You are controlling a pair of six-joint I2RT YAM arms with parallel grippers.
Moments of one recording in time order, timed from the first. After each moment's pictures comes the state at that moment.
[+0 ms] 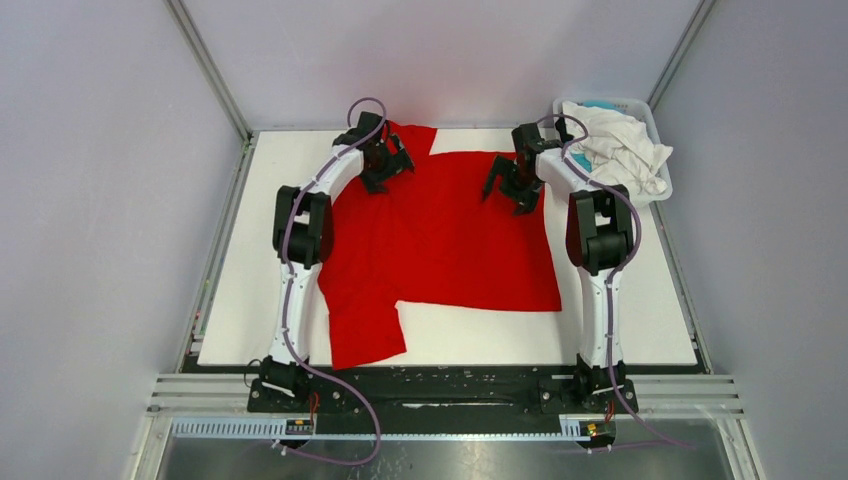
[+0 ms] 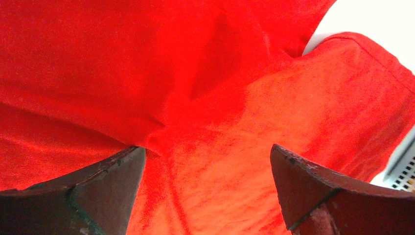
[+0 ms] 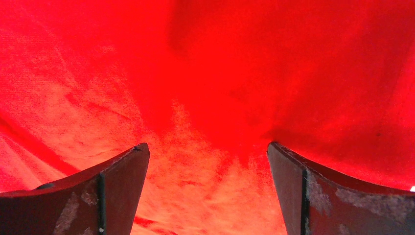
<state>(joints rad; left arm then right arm) -0.26 2.43 2.10 -0.66 0.11 -0.76 0.22 2.25 1.80 -0.76 -0.14 0.59</state>
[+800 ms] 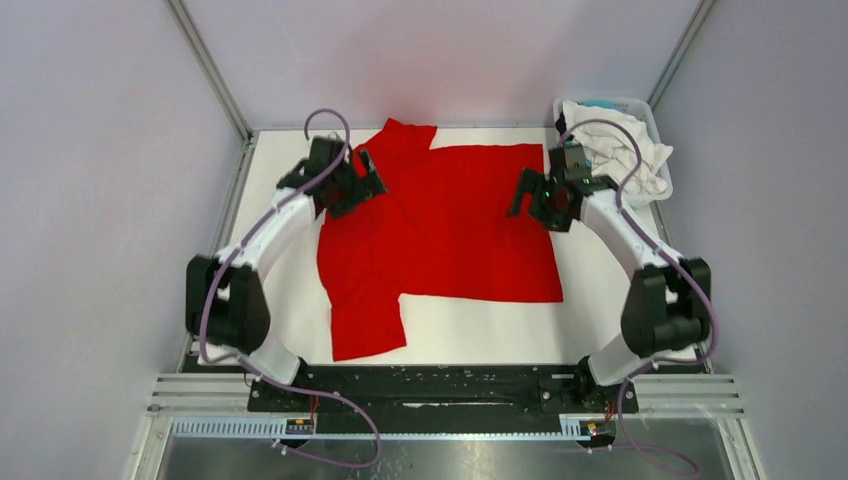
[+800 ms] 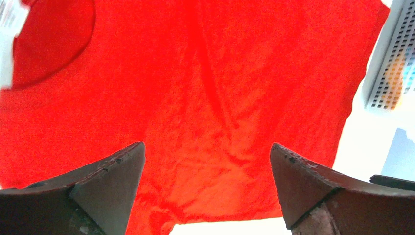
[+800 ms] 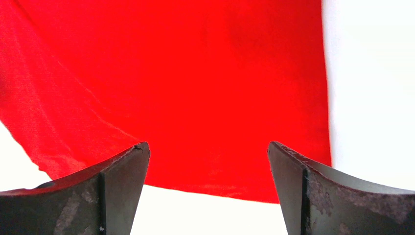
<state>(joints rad) -0.28 1.58 1.28 -0.50 0.05 -0.69 0.20 1.57 1.22 -0.64 -0.11 0.48</state>
